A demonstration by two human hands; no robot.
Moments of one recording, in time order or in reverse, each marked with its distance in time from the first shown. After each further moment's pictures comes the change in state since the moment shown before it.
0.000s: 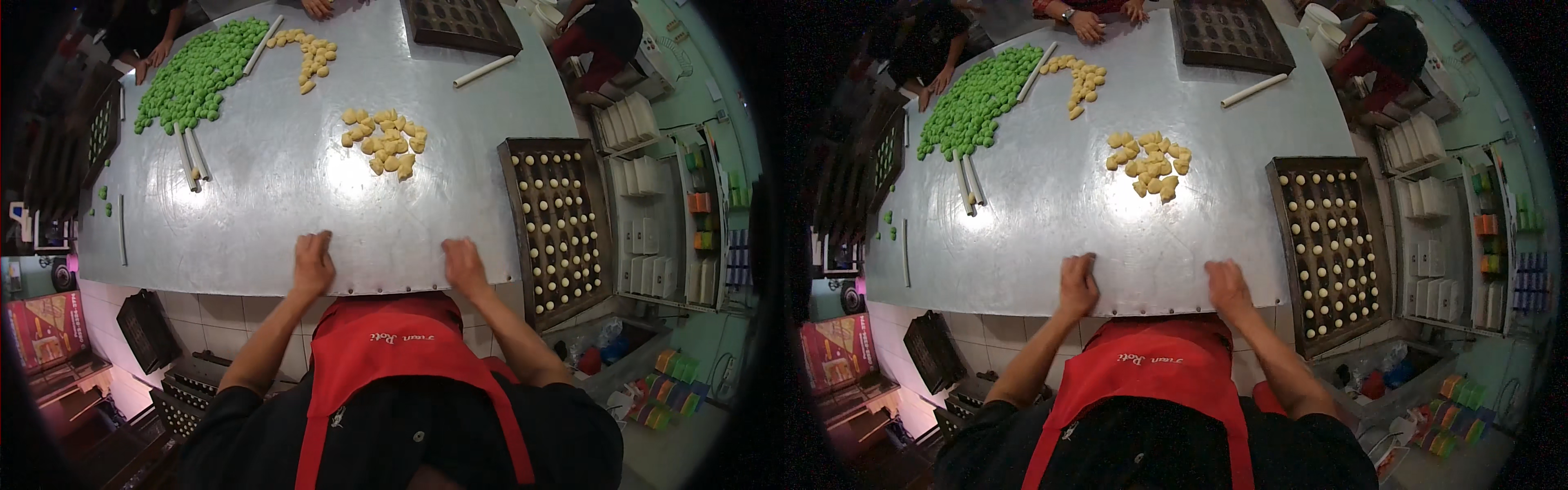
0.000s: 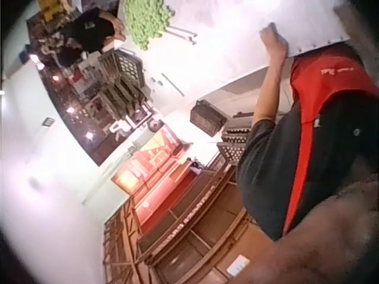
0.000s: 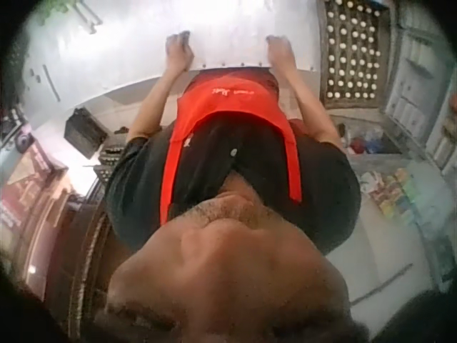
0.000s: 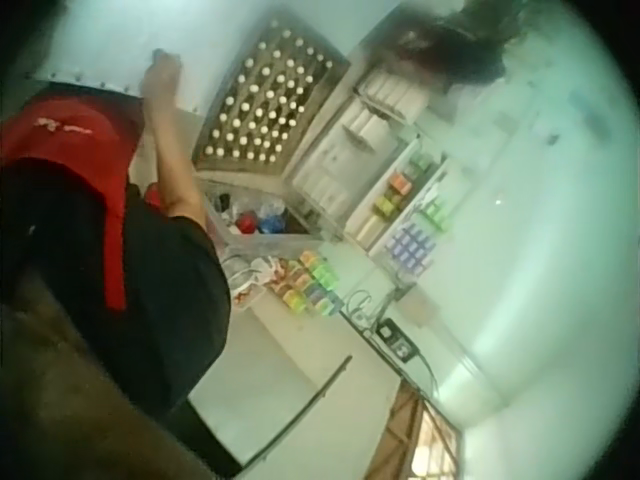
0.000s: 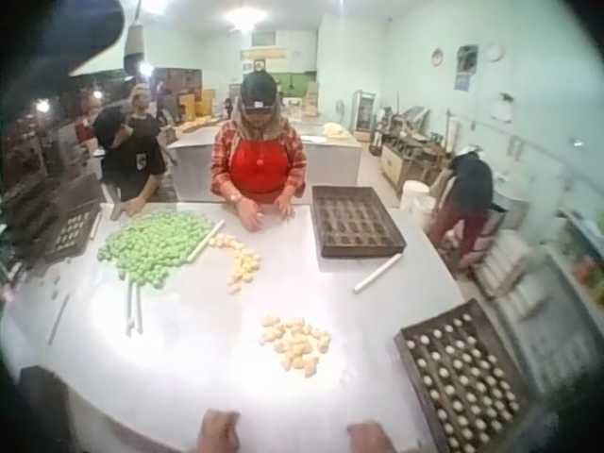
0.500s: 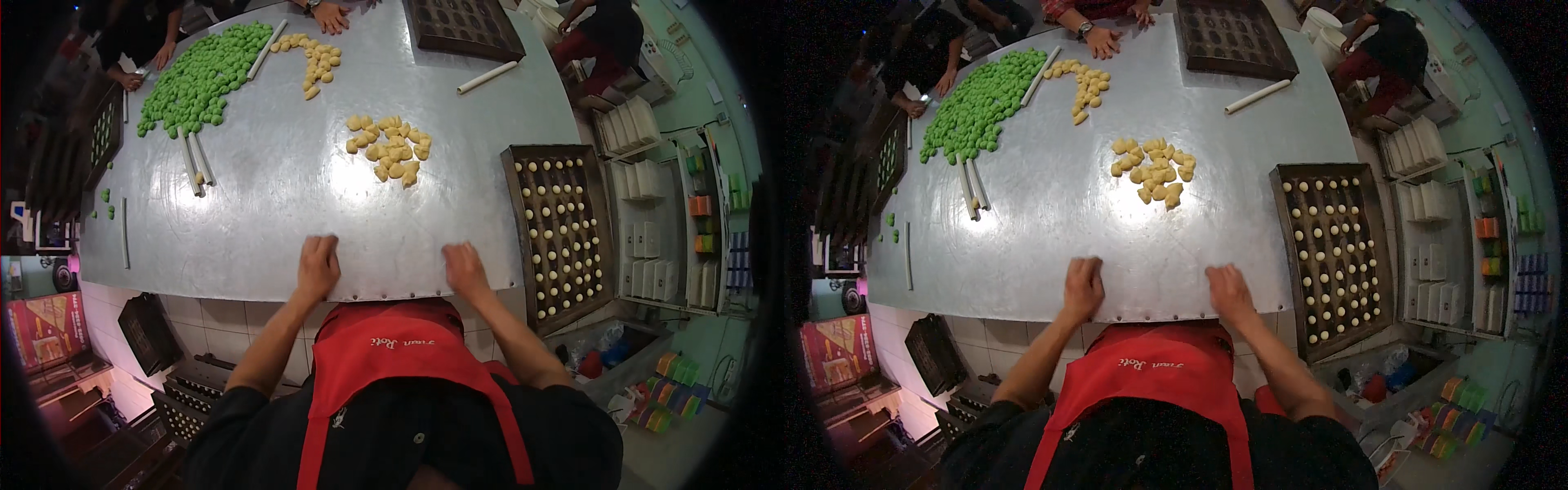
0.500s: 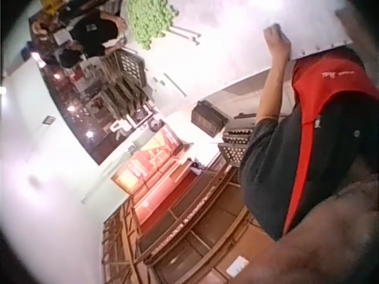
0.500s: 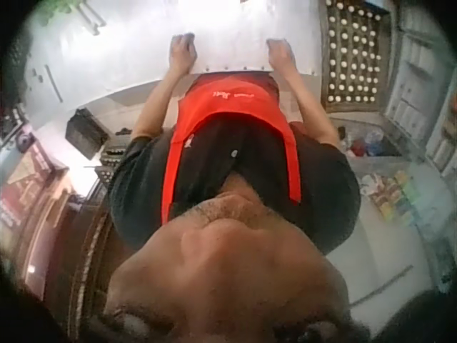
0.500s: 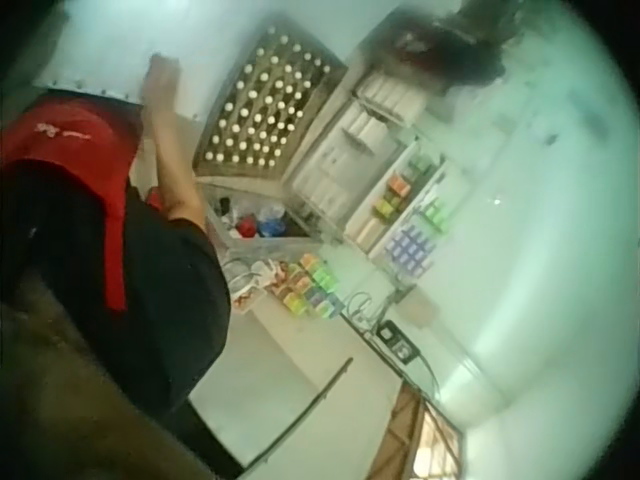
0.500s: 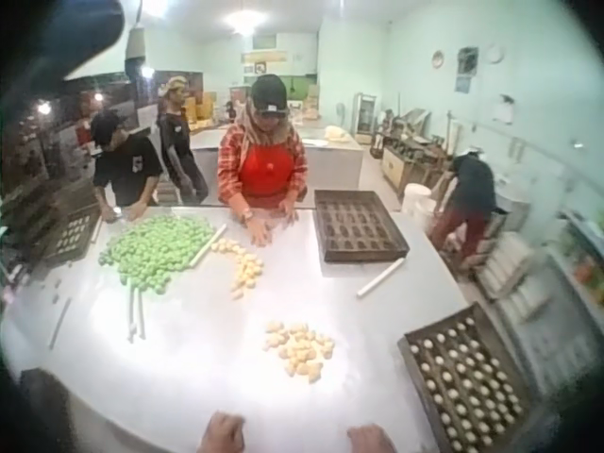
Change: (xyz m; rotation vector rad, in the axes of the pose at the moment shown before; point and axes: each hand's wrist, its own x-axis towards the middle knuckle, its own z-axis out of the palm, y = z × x) left_hand 0.012 -0.005 0.007 -0.057 0.066 0.071; right_hand 0.004 -0.002 -0.001 0.032 -0.099 0.010
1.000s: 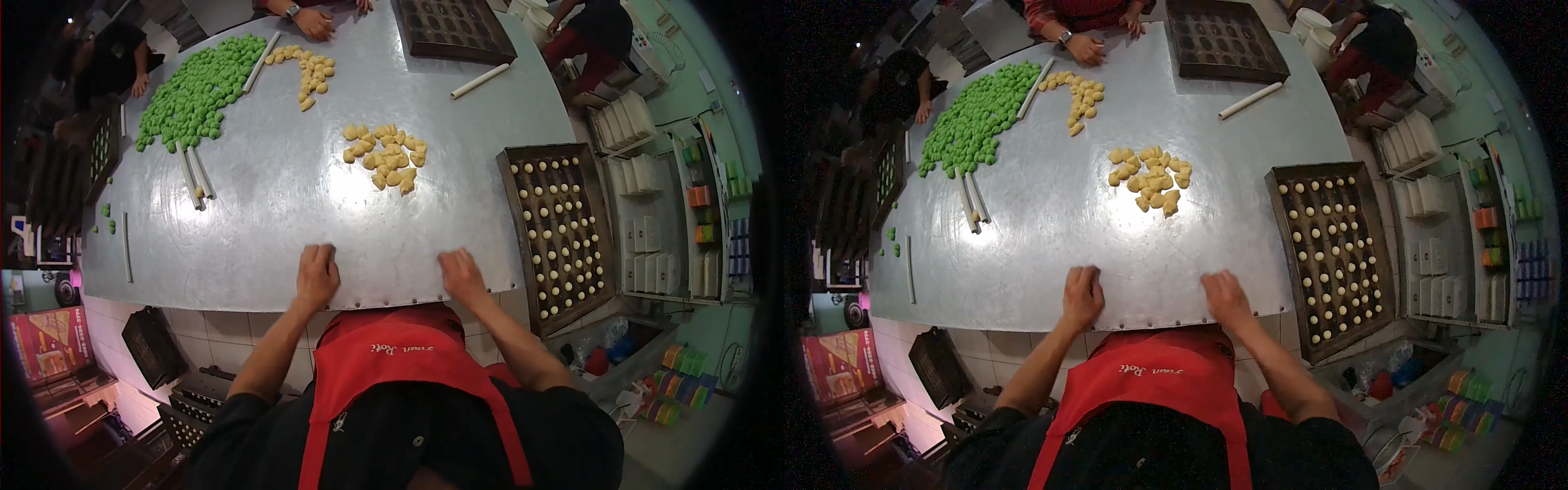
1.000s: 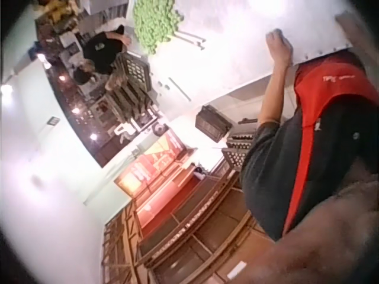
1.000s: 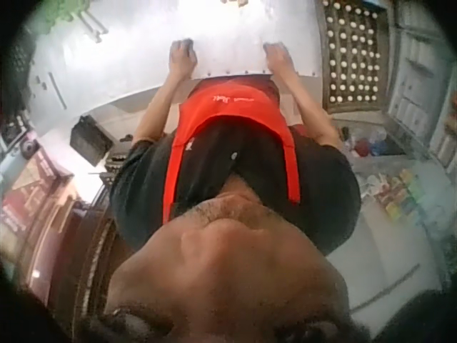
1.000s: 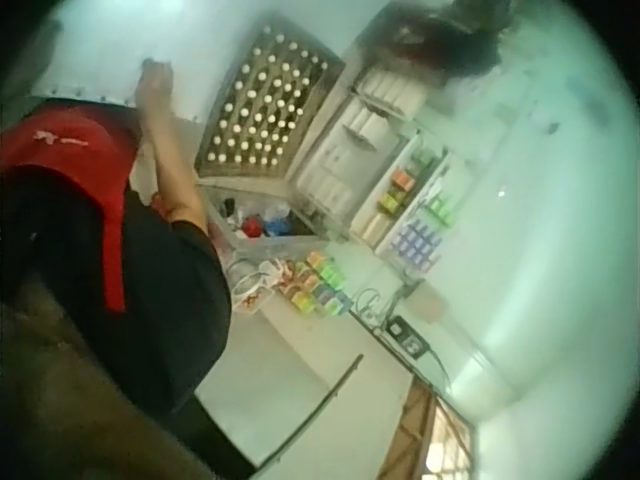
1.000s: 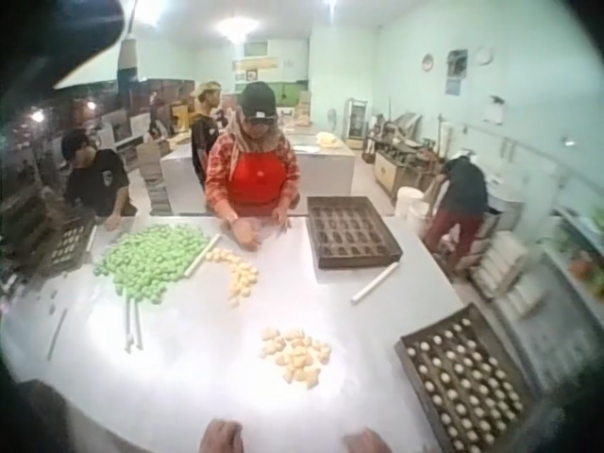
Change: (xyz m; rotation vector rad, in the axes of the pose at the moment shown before) left_hand 0.006 0.000 -0.009 0.024 -0.085 -0.045; right_hand 0.002 -0.011 0.006 -0.047 0.115 -0.063
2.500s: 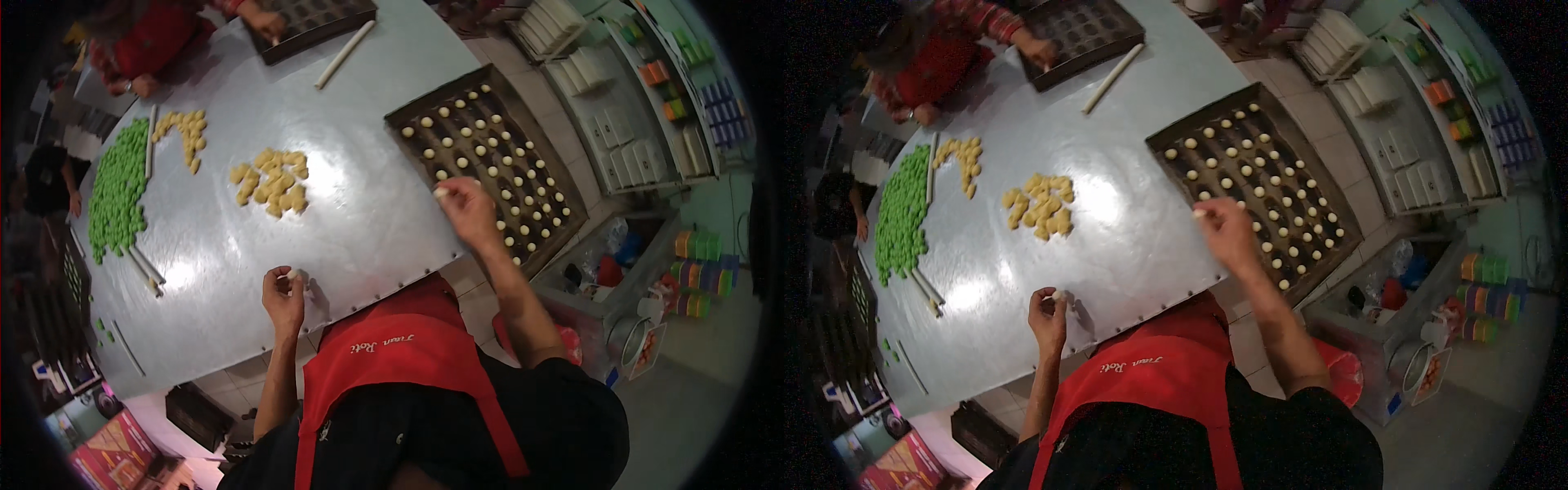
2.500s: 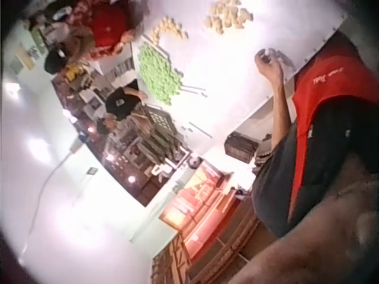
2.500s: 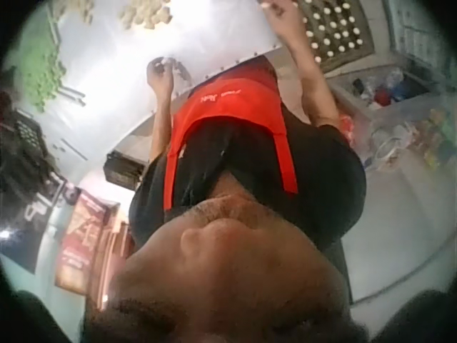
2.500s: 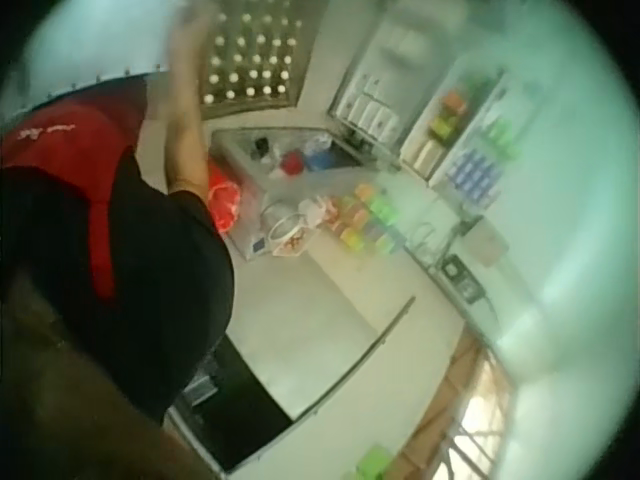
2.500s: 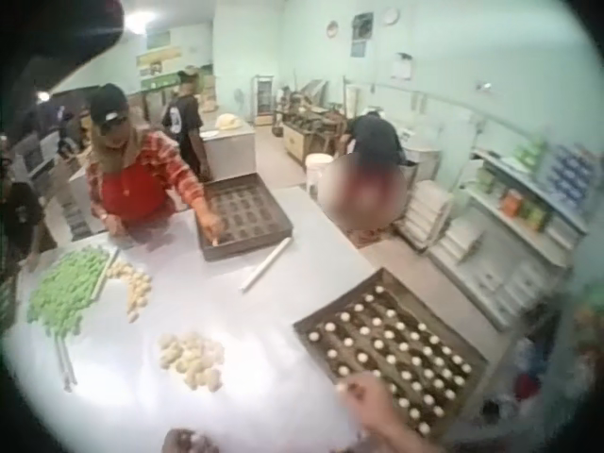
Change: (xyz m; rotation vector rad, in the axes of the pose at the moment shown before) left_hand 0.034 0.098 0.035 -0.415 -0.105 -0.494; right_hand 0.017 0.096 -0.160 0.471 0.276 0.888
